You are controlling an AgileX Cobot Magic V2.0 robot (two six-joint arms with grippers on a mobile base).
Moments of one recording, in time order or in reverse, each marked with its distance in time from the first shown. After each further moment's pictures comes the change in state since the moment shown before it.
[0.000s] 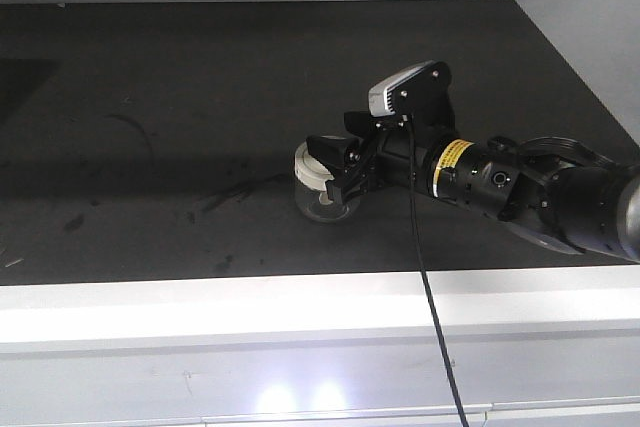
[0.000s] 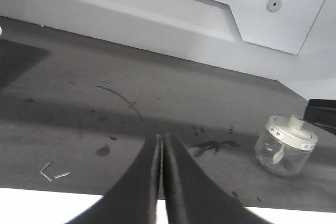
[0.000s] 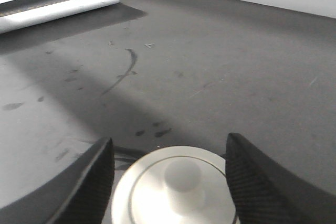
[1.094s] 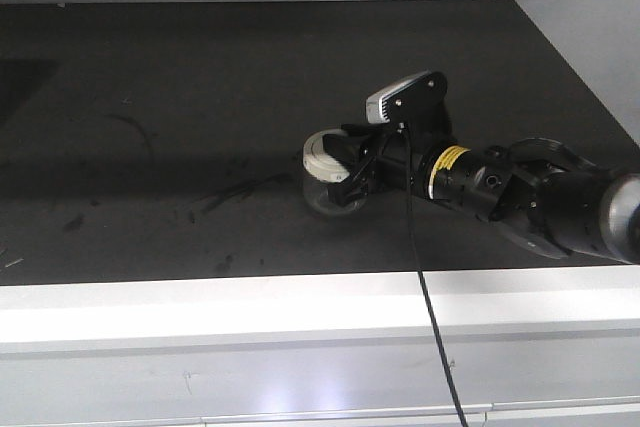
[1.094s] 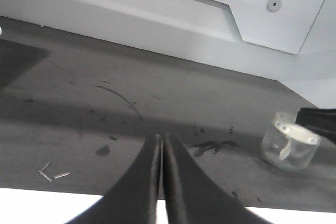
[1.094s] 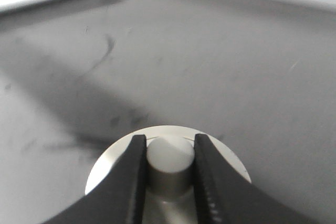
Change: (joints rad) left arm 0.000 0.000 0.000 0.000 0.000 0.000; right arm 0.000 0.023 -0.005 0.096 0.028 -0.104
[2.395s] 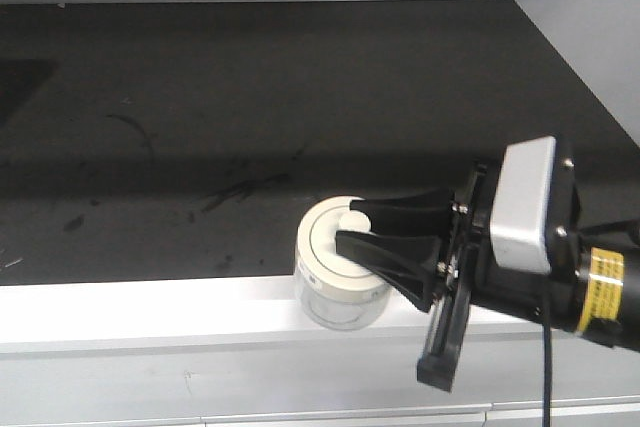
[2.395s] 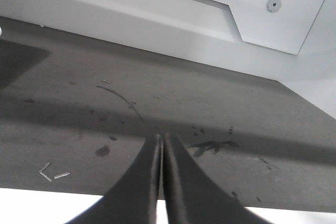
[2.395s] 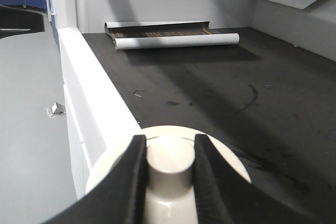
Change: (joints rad) left arm 0.000 0.000 0.000 0.000 0.000 0.000; right arm 0.000 -0.605 0.399 -0.493 -0.255 0.331
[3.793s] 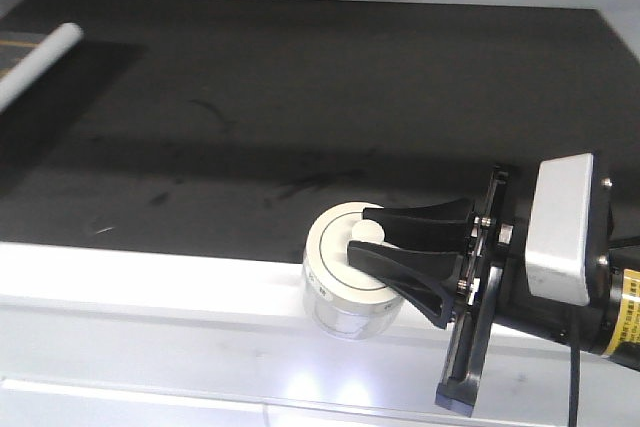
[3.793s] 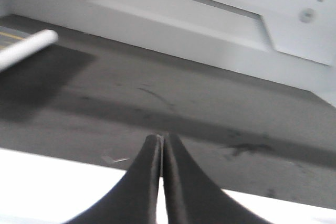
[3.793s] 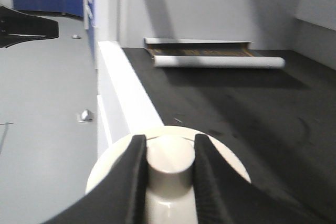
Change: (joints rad) left arm 0.000 0.000 0.000 0.000 -0.001 0.000; right arm 0.000 -0.072 0.037 -0.005 -0.008 0.001
